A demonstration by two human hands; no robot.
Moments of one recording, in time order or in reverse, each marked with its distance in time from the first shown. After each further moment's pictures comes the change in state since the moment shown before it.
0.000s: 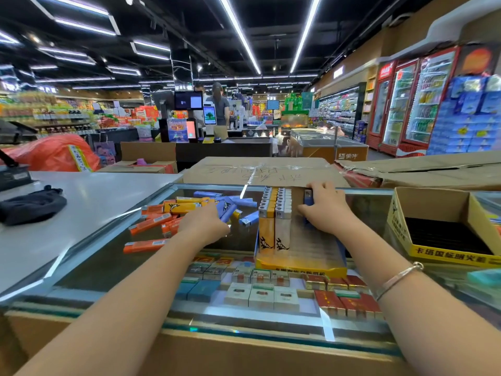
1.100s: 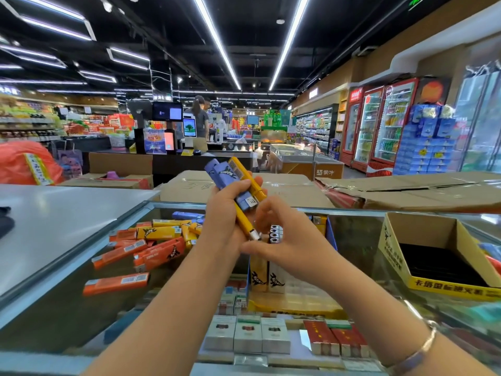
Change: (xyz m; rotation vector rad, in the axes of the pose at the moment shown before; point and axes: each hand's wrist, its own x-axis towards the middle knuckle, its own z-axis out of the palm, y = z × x) left_hand -0.011 0.087 -0.045 -2.184 -0.217 0.078; right_hand -0.040 -0.052 -0.009 0.518 0.042 -0.529
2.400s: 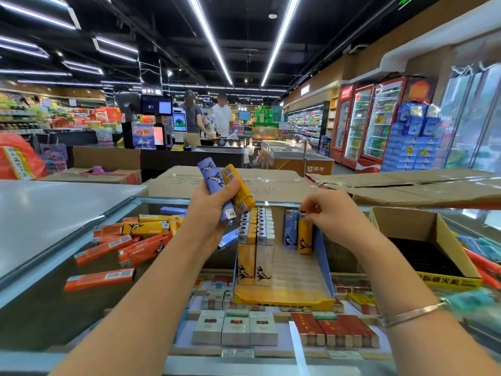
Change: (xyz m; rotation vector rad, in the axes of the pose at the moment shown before) left_hand 0.002 0.003 -0.022 0.267 -0.102 0.085; right_hand 0.006 0.061 -0.065 -0.467 0.016 0.323
